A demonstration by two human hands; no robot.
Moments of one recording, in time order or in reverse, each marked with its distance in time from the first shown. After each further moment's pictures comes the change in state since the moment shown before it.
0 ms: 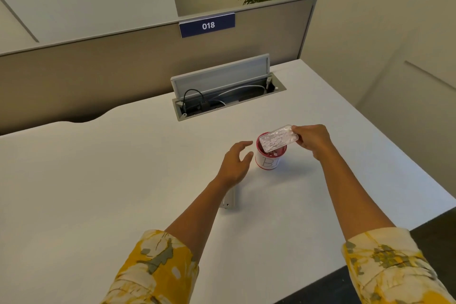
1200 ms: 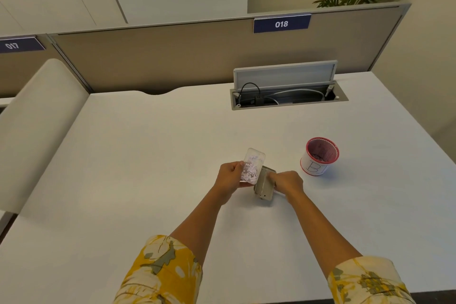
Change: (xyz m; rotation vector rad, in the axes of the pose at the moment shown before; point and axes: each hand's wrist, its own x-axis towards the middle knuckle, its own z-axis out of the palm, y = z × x) left_hand -0.093 -0.063 -0.066 -0.653 0.233 -0.404; right_hand -0.107 0.088 0.146 -0.565 -0.283 0.025
